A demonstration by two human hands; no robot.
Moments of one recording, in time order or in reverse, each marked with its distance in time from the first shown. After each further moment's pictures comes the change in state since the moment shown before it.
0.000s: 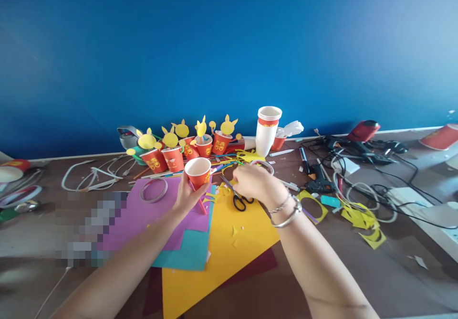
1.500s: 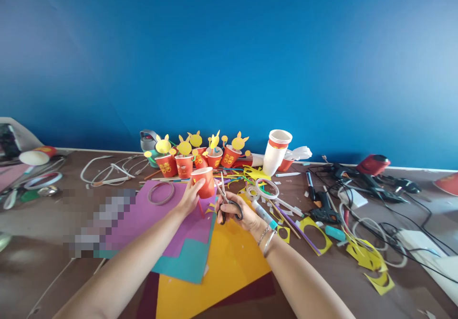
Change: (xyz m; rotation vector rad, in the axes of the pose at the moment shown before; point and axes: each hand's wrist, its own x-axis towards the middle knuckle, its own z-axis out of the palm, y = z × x) left_hand 0.017 -0.009 0.005 -0.714 0.062 -0.316; right_hand 0.025 -0.015 0.091 1.806 -0.329 -0.513
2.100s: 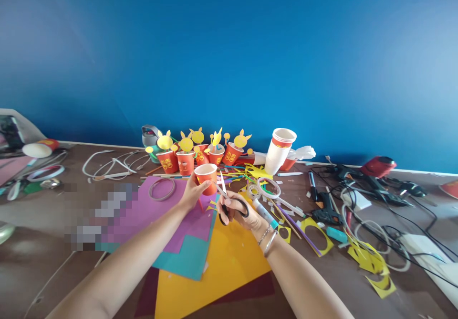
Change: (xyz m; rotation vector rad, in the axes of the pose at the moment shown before) left_hand 0.002 0.004 -0.001 0.242 0.015 0.106; right_hand -0.001 0.001 -0.001 0.011 -0.108 -0.070
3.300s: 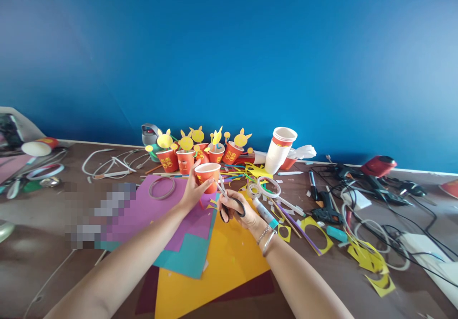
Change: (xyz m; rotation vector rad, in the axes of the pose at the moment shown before) left_hand -0.003 0.004 0.003 0.057 0.020 0.121; right_hand 0.000 -0.002 0.007 -0.108 0.155 0.061
